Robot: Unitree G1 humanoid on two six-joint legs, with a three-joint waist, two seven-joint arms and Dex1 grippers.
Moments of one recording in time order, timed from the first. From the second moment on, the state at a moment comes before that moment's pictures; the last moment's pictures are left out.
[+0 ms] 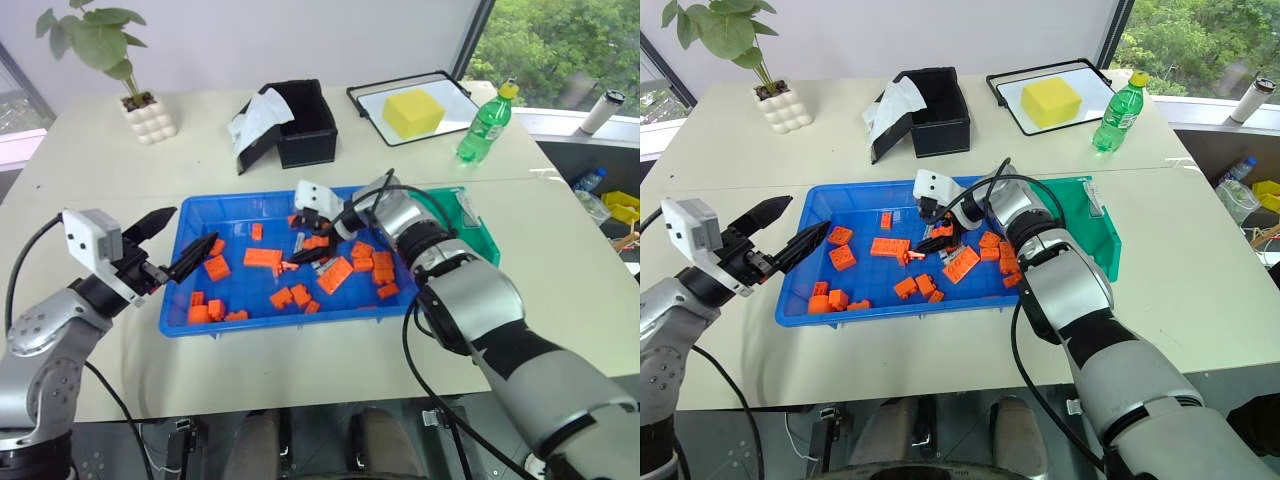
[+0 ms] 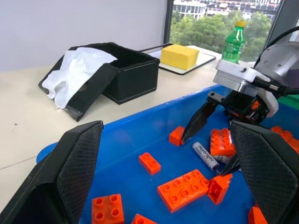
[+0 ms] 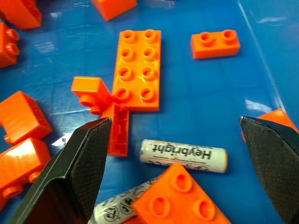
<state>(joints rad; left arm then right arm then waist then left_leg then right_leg) 0.01 0.59 0.43 -0.44 -0.71 0.44 -0.64 -1.30 -0.10 0.25 1.30 -0.23 -0.03 1.20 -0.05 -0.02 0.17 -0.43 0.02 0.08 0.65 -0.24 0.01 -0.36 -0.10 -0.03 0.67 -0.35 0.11</state>
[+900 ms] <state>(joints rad) 0.00 0.58 0.42 -0.43 -0.68 0.40 -0.63 -1.30 -0.11 0.25 1.31 -0.26 0.01 1.18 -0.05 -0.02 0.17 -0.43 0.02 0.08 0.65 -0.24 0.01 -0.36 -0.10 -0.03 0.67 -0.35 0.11</state>
